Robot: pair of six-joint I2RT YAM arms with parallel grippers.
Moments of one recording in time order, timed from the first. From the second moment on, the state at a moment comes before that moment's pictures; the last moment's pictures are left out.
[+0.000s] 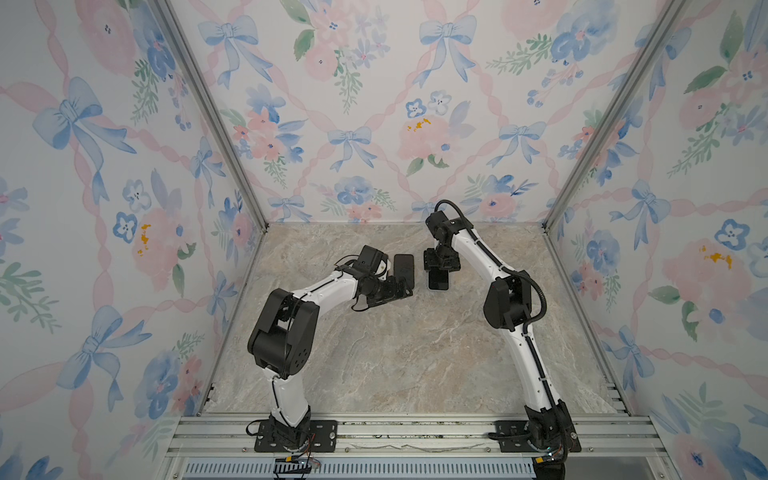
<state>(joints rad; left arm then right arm) -0.45 1.84 1.23 -0.40 0.44 -0.57 0.42 2.57 2.52 -1.30 0.07 0.40</state>
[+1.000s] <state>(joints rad) -0.44 1.84 1.20 -0.42 0.44 -0.56 0.42 2.63 2.52 -1.17 0.08 0.38</state>
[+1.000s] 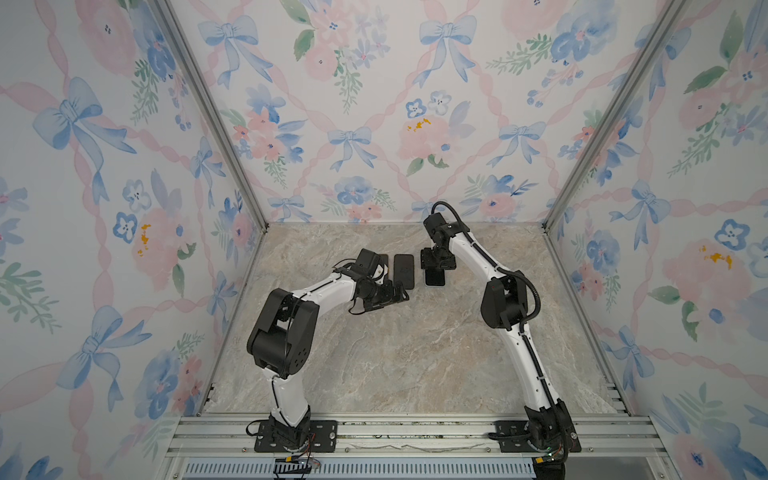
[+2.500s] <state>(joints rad) -0.52 0.99 0.37 0.10 -0.44 -0.21 0.37 1.28 0.58 0.11 0.36 -0.09</state>
